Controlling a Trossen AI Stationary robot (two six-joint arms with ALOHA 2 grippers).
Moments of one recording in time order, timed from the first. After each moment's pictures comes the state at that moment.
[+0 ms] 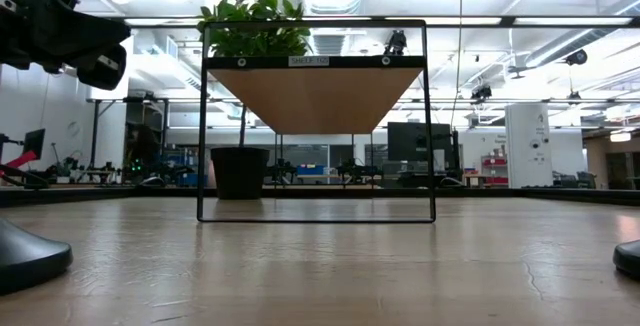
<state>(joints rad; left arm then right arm) -0.33 0.04 0.03 -0.02 -0.22 -0.08 0.43 1.58 1.94 -1.35 0.36 0.39</state>
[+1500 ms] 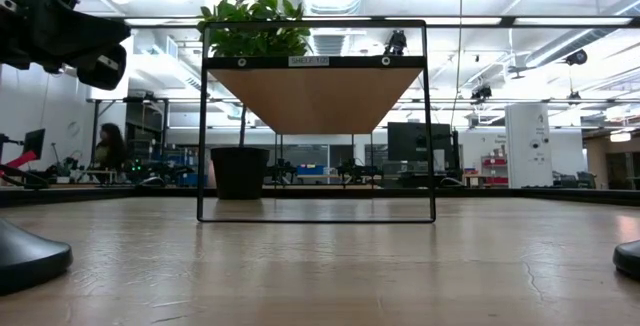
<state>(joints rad) -0.33 0.04 0.03 -0.02 -0.22 -0.08 1.00 1.59 0.98 -0.33 0.72 0.88</state>
